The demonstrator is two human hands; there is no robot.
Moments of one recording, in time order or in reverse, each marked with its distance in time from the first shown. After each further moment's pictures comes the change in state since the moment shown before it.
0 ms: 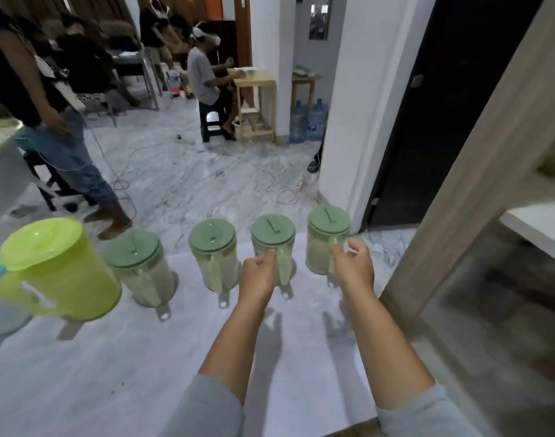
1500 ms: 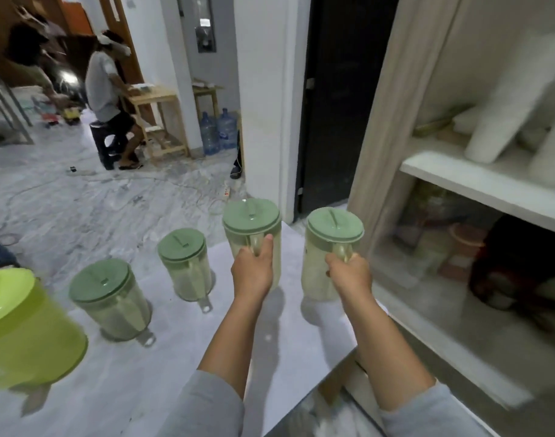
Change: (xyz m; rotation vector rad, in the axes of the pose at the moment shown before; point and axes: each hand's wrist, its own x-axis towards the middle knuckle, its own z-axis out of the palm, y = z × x) left_hand -0.044 0.001 -0.040 0.188 -0.183 0.307; right_hand -0.113 0.017 -0.020 -0.021 0.348 0.108
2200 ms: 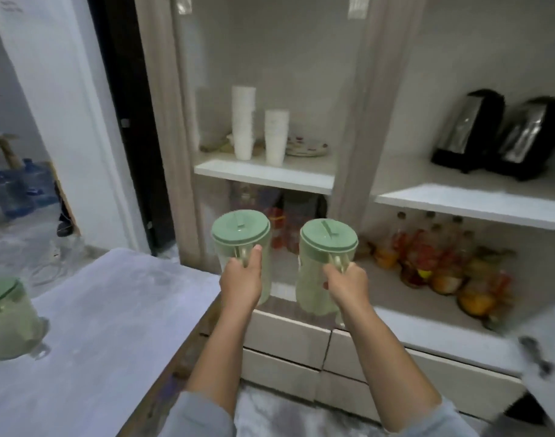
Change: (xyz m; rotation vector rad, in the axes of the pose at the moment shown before) left_hand -0.291 0.031 0.087 -0.045 -0.514 0.236; right_hand -0.193 0.105 -0.294 0.062 0.552 0.094
